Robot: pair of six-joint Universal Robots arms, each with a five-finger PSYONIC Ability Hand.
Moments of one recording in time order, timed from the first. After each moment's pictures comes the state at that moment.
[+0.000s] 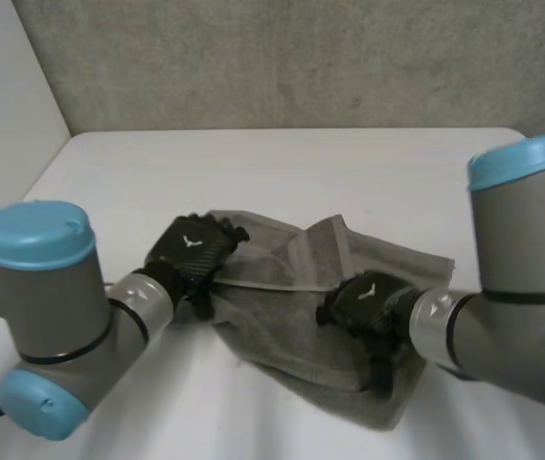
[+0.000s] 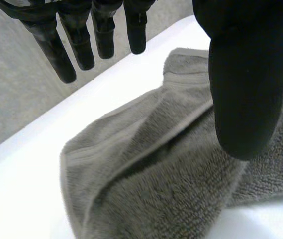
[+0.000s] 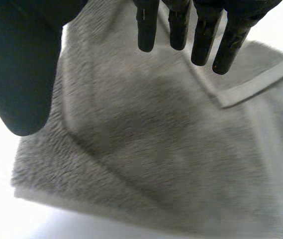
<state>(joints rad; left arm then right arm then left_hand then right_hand) 4.20 -1.93 -1.65 3.28 -1.45 3.45 2.08 -1.17 1.41 0.53 1.32 2.56 0.25 0.25 0.25 0.25 0.08 0.21 0.23 0.21 0.23 0.07</state>
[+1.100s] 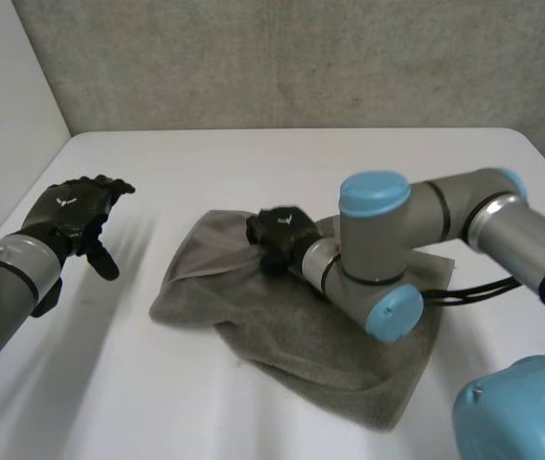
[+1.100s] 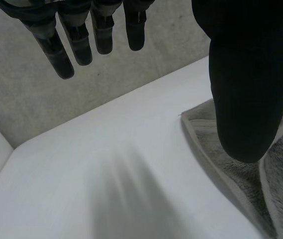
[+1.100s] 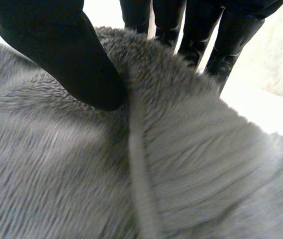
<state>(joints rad) 4.55 -1.77 -1.73 3.26 -1.40 3.33 2.22 -0.53 0.70 0.12 1.32 3.08 0.22 0.21 0.21 0.21 0.04 0.97 1.17 1.18 1.18 0.96</state>
